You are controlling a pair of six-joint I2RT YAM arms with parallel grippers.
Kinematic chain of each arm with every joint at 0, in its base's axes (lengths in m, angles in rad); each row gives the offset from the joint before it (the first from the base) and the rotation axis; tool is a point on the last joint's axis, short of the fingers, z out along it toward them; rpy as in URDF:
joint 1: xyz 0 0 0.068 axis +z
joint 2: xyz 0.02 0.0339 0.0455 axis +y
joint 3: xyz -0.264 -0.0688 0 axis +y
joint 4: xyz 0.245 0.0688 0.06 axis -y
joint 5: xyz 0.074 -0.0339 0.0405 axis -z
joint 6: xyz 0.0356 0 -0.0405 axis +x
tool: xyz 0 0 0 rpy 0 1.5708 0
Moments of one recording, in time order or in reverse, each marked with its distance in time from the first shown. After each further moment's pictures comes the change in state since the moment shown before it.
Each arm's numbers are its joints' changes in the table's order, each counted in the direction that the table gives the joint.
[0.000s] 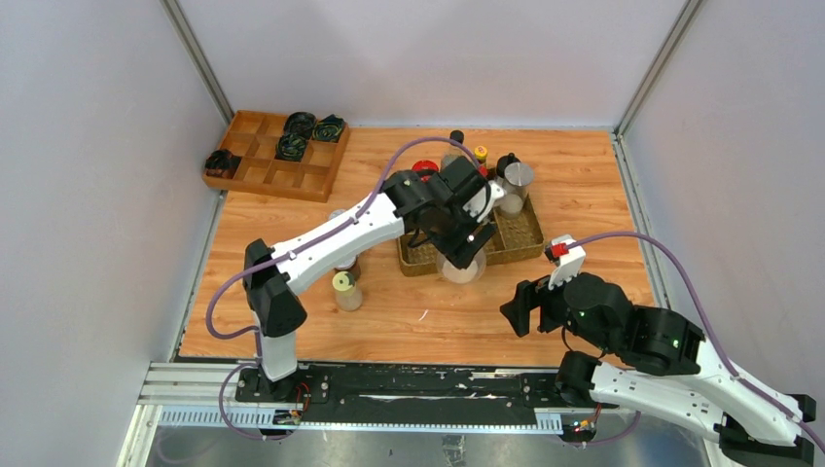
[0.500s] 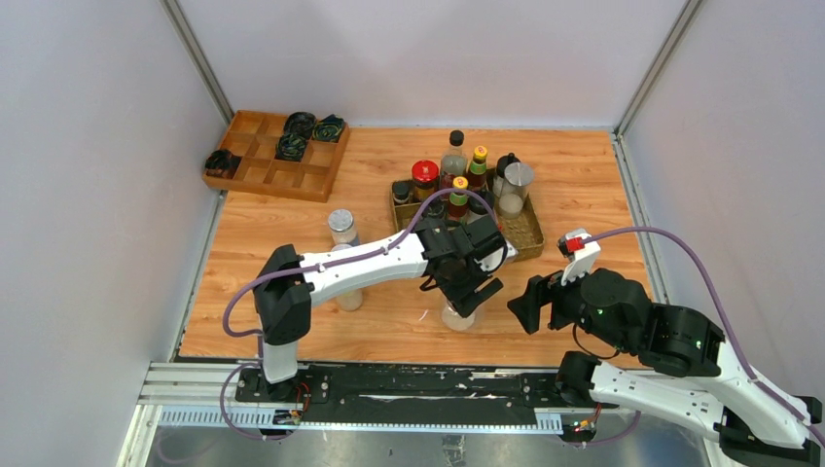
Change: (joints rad) left arm -0.148 0.014 0.243 0.094 -0.012 -0.042; right arm 0.000 0.015 -0.113 -0.061 0.003 0.000
